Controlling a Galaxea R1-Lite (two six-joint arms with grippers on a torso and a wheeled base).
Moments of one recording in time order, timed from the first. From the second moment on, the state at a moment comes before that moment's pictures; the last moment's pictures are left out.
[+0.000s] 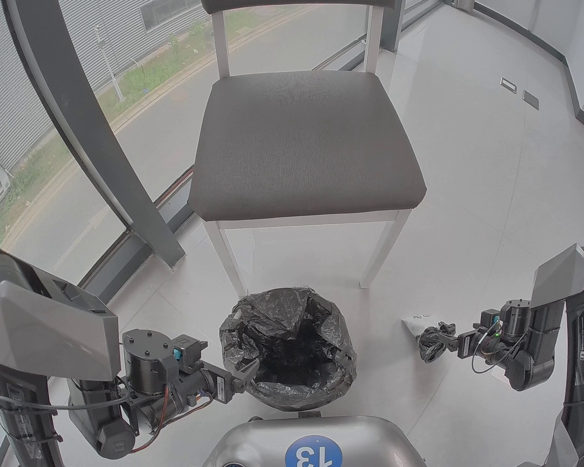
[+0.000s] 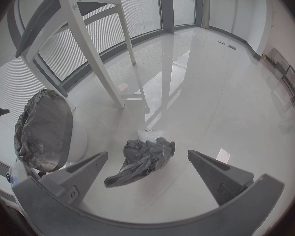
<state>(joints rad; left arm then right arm) -0.55 2.17 -0.19 -1.55 0.05 -0.11 -0.05 2.54 -0.43 -1.55 0.19 -0.02</state>
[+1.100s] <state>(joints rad) -0.55 2.18 -0.18 -1.55 0.05 -0.11 -0.06 2.58 -0.56 -1.38 0.20 -0.02</state>
